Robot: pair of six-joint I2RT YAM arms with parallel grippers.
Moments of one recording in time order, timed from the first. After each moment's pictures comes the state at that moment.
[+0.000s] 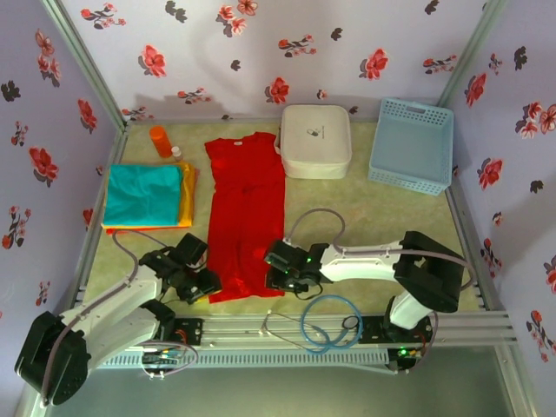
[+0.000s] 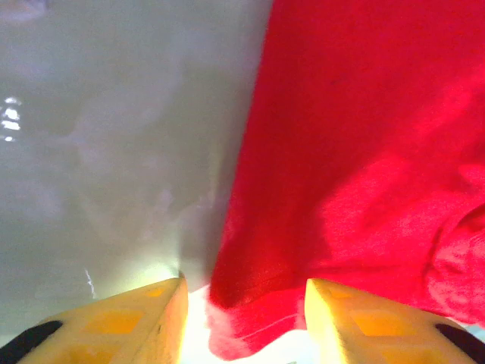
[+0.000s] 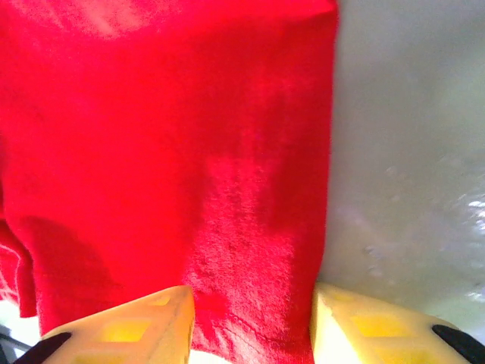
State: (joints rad) left arm -0.61 0.91 0.40 -0.82 0.24 -0.95; right arm 1.19 1.59 0.81 -0.38 -0.09 1.23
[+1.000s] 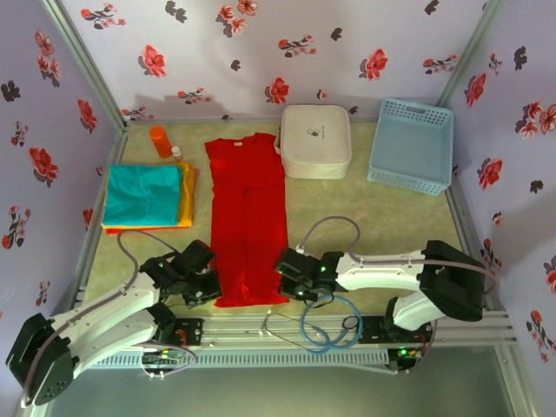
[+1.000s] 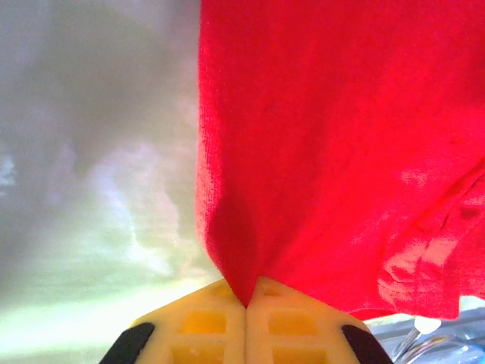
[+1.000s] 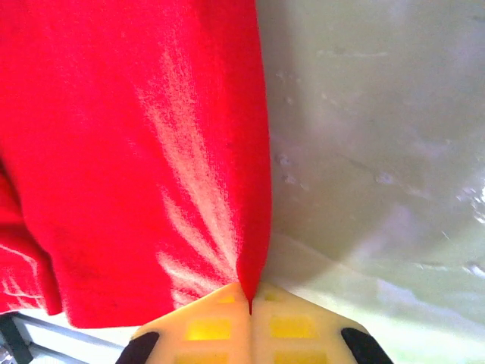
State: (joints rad) left arm -0.79 0.83 0.38 -0.80 0.21 -1.07; right arm 1.23 1.43 0.69 -0.41 -0.07 1.39
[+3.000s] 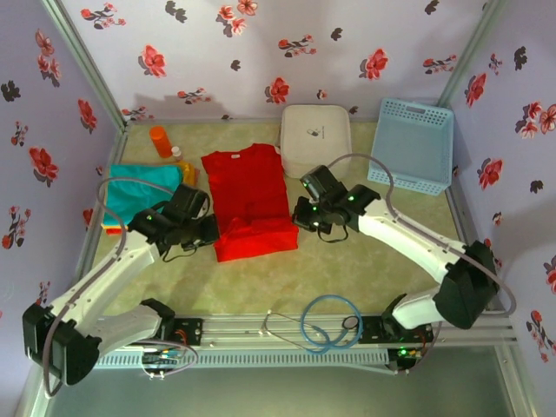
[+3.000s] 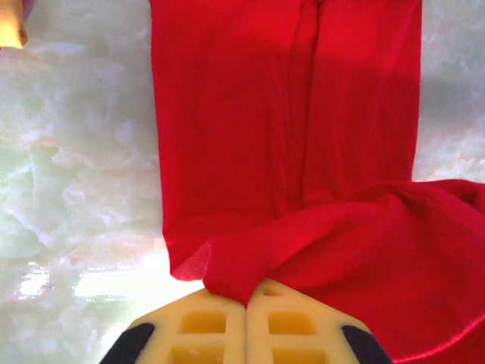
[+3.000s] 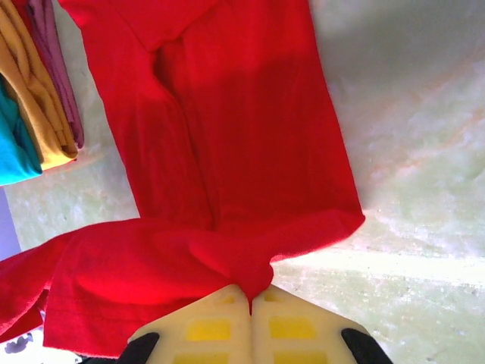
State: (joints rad) left arm -0.54 1.08 0.91 -0.91 0.06 -0.70; right arm 0.74 1.42 1.16 -0.75 -0.18 0.97
